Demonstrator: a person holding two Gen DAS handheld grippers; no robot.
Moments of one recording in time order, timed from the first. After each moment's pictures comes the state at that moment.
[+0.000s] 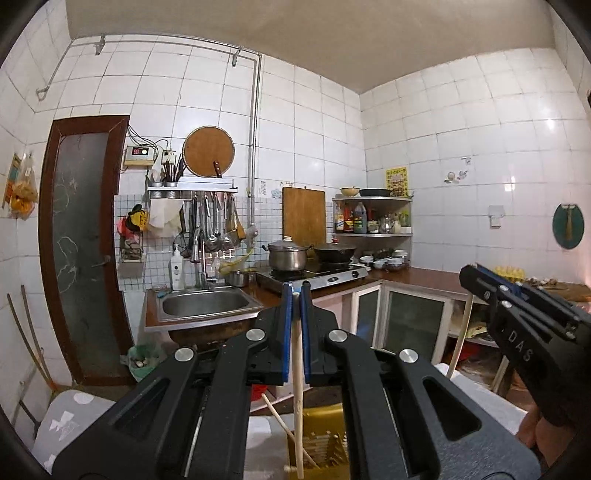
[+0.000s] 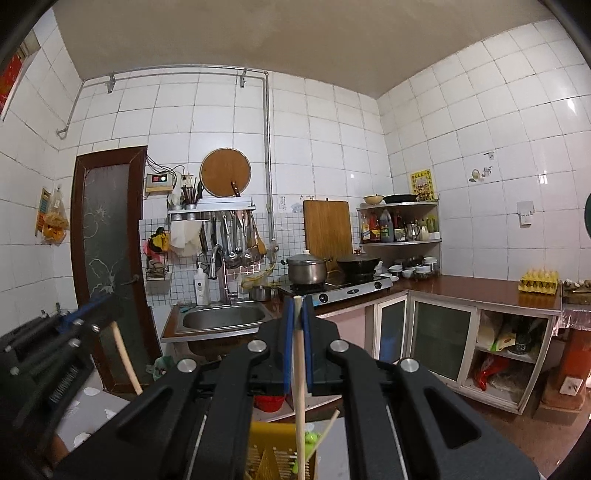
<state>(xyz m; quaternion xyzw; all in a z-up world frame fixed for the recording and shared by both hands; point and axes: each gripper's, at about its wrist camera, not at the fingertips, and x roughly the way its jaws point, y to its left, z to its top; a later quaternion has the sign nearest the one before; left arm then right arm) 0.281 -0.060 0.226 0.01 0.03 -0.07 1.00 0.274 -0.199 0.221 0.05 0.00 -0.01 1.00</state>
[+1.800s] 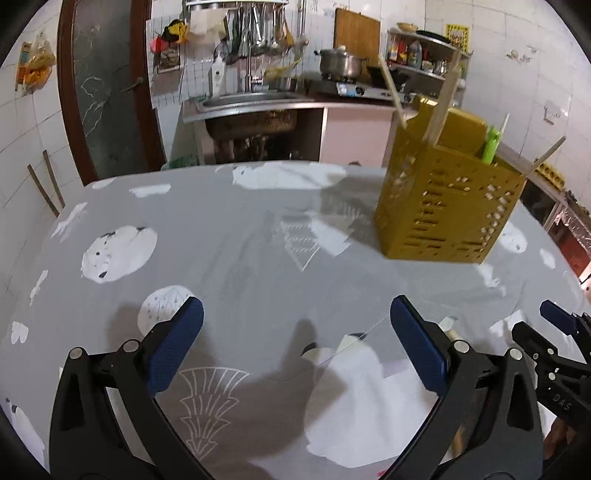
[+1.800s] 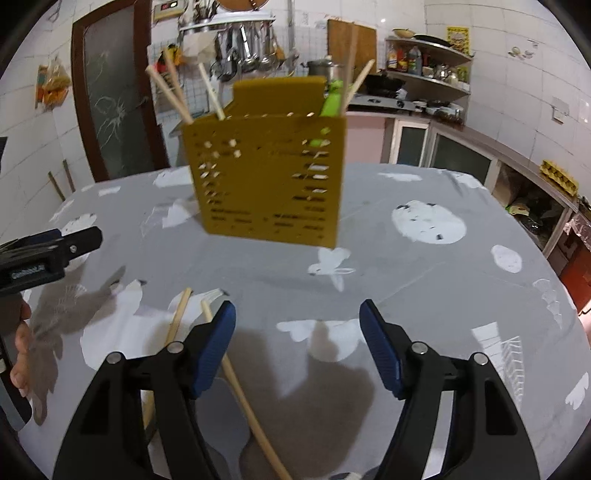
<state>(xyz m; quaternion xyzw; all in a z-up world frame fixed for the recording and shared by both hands) 0.262 0.044 -0.014 -0.01 0.37 0.00 0.93 0.235 -0.174 -0.041 0.01 0.35 0.05 0.94</state>
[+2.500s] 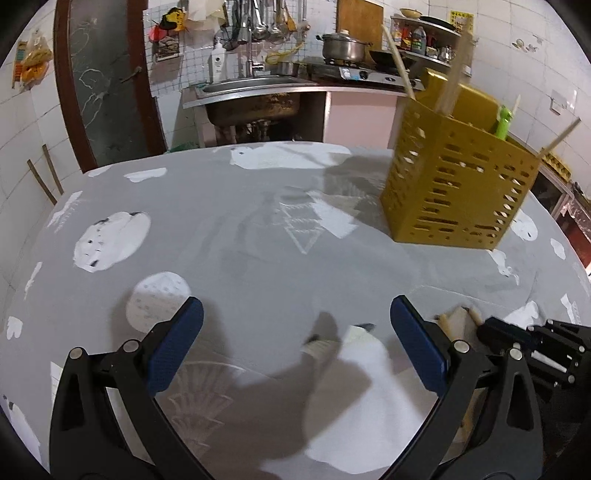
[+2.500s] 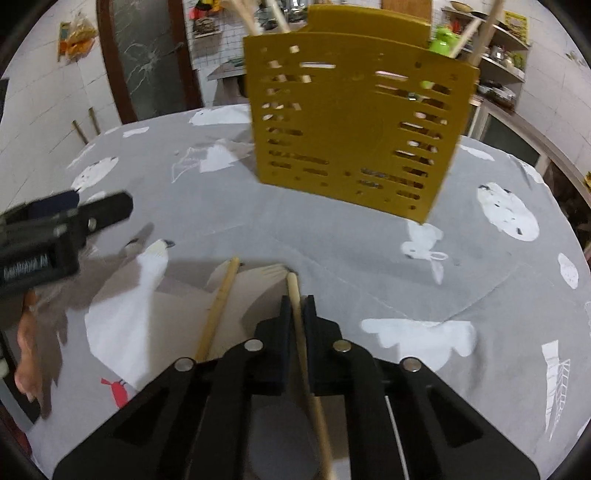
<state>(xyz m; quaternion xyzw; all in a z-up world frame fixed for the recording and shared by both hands) 0.270 0.029 -0.028 -0.01 0.39 0.00 0.92 0.270 -0.138 -0.068 -0.02 0.43 0.09 0.90</state>
